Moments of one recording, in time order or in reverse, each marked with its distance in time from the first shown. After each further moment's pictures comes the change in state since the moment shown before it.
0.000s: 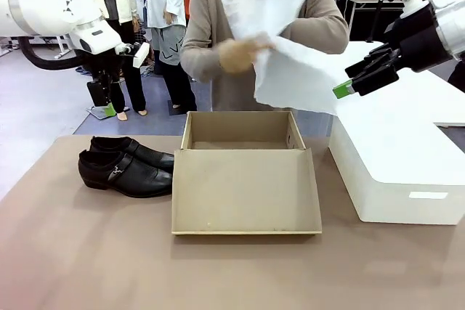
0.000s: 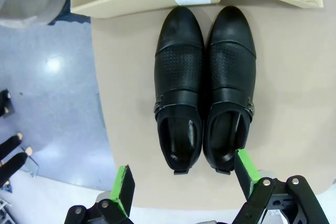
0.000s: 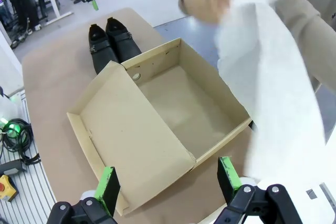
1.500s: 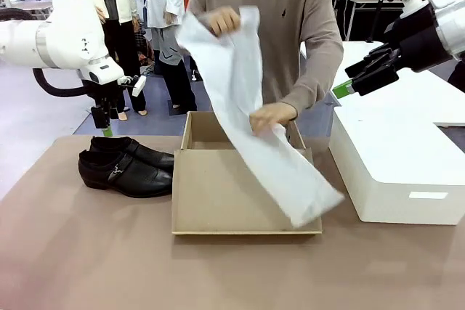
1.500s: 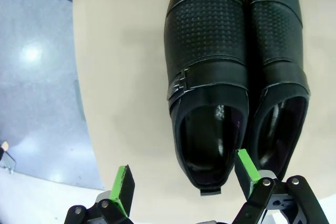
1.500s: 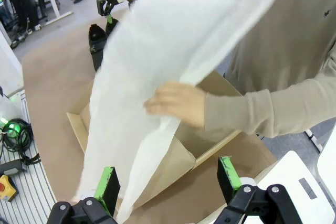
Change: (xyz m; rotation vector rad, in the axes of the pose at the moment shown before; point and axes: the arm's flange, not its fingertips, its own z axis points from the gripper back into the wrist) left arm -0.045 0.050 -0.106 -0.096 0.059 0.045; right arm 0.000 0.000 0.000 -0.001 0.001 0.000
